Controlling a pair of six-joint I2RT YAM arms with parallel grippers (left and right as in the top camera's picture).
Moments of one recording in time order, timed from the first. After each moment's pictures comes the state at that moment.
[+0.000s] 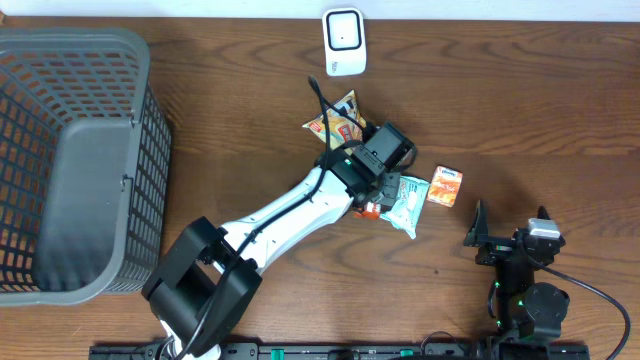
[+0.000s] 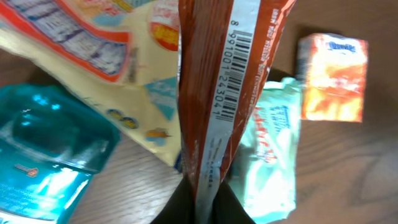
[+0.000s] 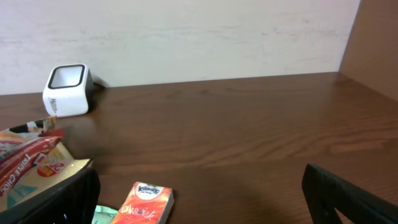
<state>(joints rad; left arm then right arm) -0.81 1.87 1.36 -0.58 0.00 -0.55 -0.09 0.01 0.01 -0.07 0.02 0.05</state>
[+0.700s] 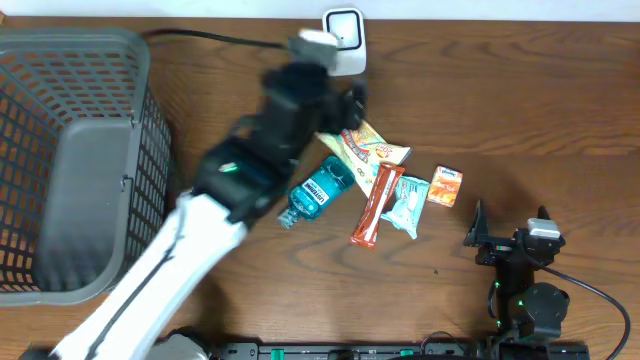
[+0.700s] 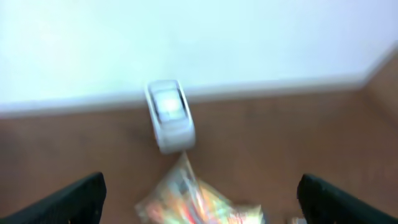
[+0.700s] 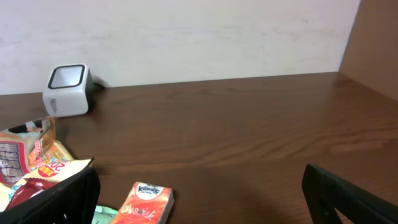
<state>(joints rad) -0.61 1.40 1.42 -0.41 -0.23 -0.29 -0.09 0.01 0.01 -0.07 0.02 0.05</state>
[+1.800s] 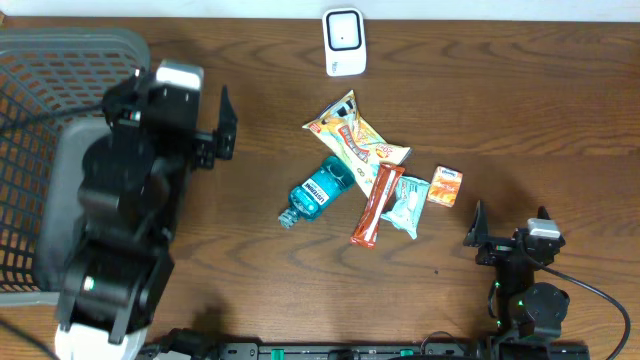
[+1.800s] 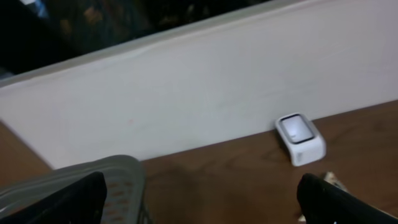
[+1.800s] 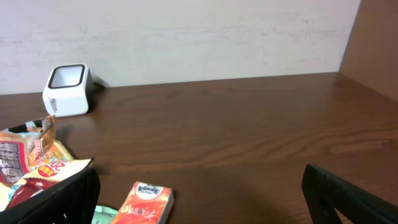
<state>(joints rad) -0.26 0.93 1.17 -0.41 -0.19 0.19 -0.09 0.01 0.01 -0.07 0.02 0.05</state>
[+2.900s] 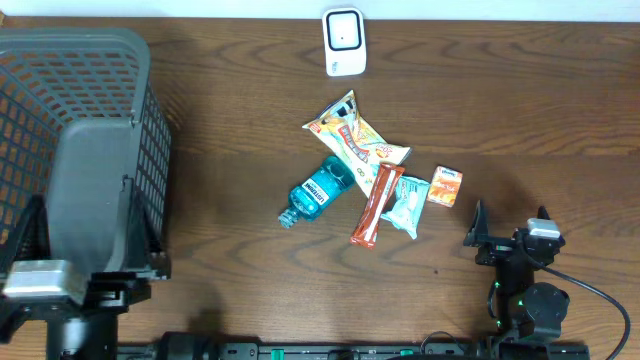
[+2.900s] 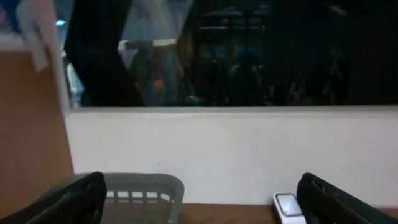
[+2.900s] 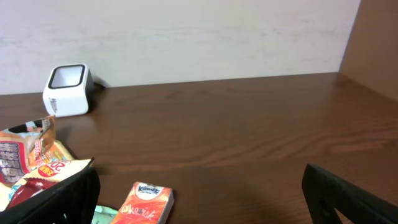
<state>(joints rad) -0.05 0.35 1.08 -0.51 -0.05 0.01 -0.09 0.01 0.01 -0.07 0.02 0.05</state>
